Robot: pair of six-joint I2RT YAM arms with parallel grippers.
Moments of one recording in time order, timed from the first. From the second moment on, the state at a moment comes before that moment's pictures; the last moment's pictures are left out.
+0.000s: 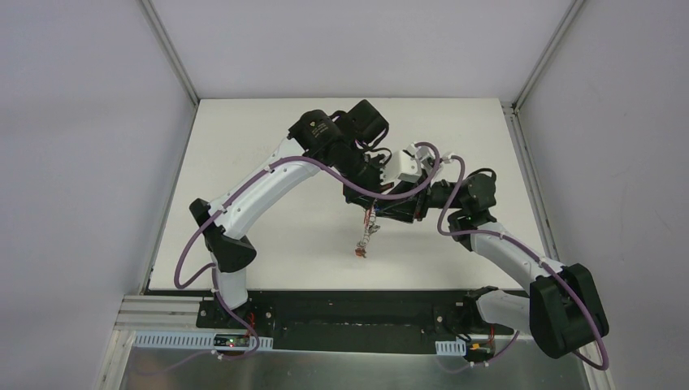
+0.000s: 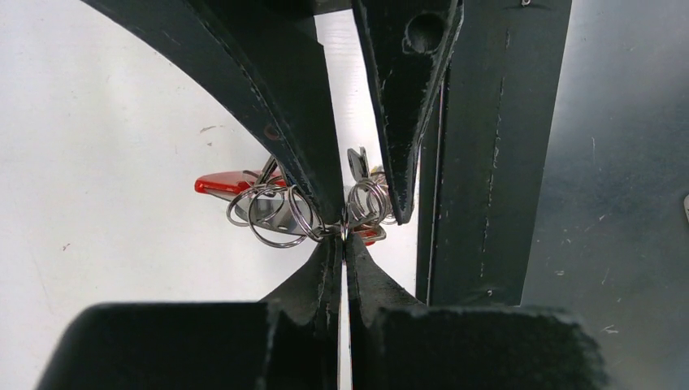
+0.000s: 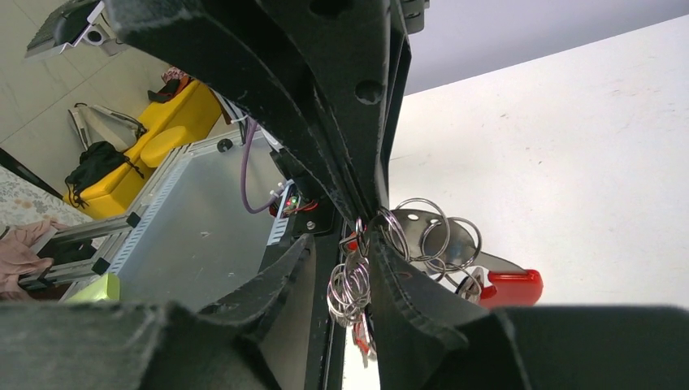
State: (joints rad) left arm -0.93 1.85 2.21 -1.44 0.42 0.52; right arm 0.41 1.17 0.56 1.01 -1.22 0.72
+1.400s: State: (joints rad) left arm -0.80 1.82 2.09 -1.33 0.66 0.42; right arm 0.34 1.17 0.57 0.99 -1.18 0.77
